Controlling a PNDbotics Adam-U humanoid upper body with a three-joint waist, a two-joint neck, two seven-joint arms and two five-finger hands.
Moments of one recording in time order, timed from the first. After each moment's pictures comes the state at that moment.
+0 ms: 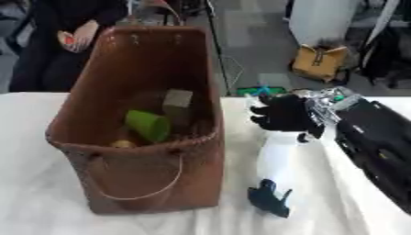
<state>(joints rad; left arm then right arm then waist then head) -0.19 0.25 0.24 -1.99 -0.33 -0.39 0.64 -1.42 -0.32 0.64 -0.48 2.61 -0.53 -0.70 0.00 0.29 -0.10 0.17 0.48</state>
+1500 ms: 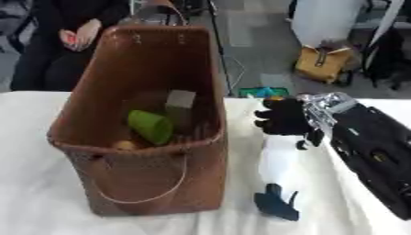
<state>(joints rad) -0.20 0.25 0.24 -1.99 -0.34 -0.38 0.64 -1.43 -0.28 0.57 -0.38 2.61 -0.62 -0.62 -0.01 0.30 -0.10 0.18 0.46</state>
